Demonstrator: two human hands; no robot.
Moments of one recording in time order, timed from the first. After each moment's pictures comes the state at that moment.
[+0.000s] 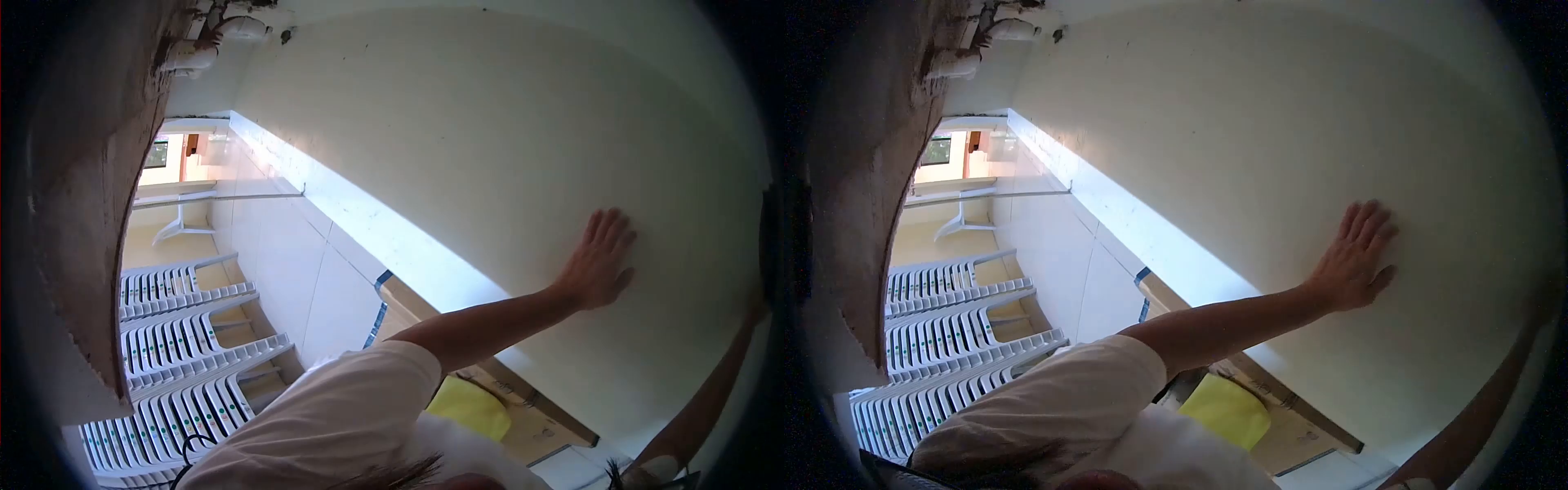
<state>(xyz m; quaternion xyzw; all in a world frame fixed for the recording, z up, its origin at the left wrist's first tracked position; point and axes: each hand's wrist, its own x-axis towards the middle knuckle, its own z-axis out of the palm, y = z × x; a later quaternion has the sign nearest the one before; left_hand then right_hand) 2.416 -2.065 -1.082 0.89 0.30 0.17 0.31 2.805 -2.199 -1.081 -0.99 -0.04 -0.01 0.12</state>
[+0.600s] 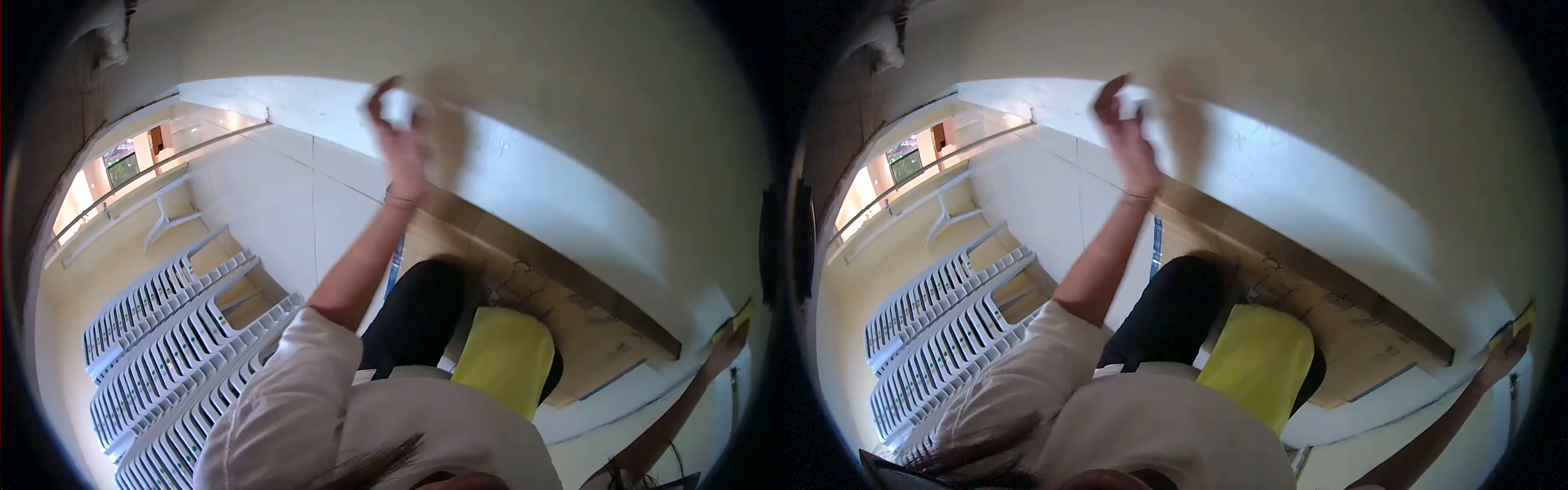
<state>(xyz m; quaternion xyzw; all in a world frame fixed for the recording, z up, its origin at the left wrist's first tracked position) 2.120 -2.012 -1.066 0.66 0.53 0.39 0.36 2.584 -2.492 -1.132 -0.92 -0.37 -0.02 0.12</state>
